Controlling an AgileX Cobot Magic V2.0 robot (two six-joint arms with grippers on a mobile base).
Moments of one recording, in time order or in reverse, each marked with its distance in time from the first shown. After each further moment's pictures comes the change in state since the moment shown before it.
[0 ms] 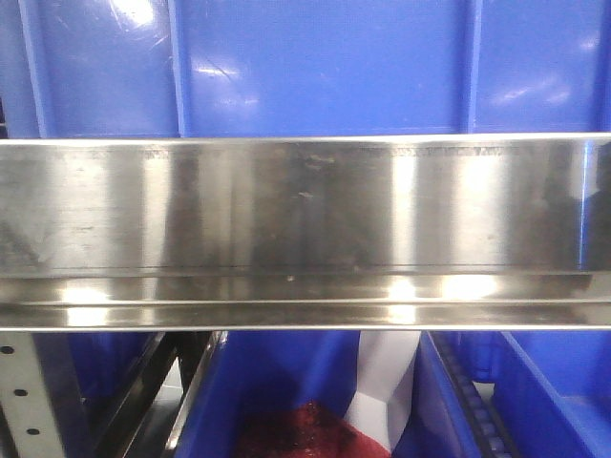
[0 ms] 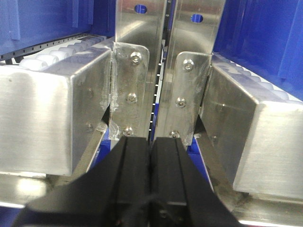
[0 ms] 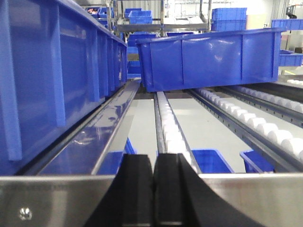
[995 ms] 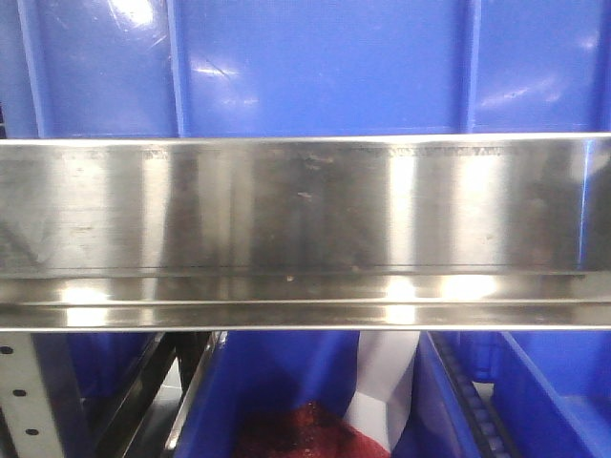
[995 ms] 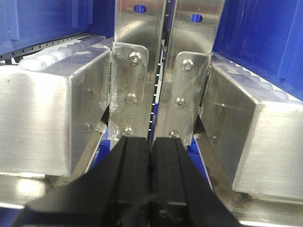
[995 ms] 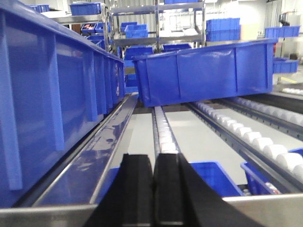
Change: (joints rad) left arm 0.000 0.000 0.000 0.000 0.000 0.000; right arm -0.022 0.003 -0.018 0.028 -0.050 0.000
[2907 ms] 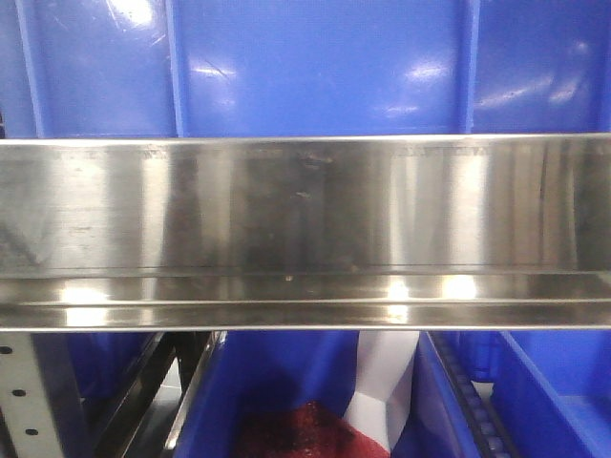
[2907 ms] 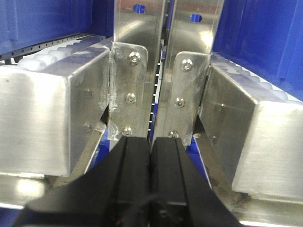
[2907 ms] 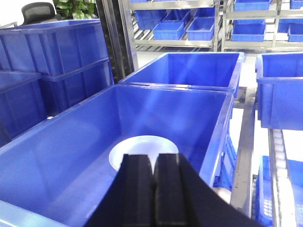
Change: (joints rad) left arm 0.000 0.000 0.000 0.000 0.000 0.000; right arm 0.483 0.841 -1.339 -0.074 0.767 0.130
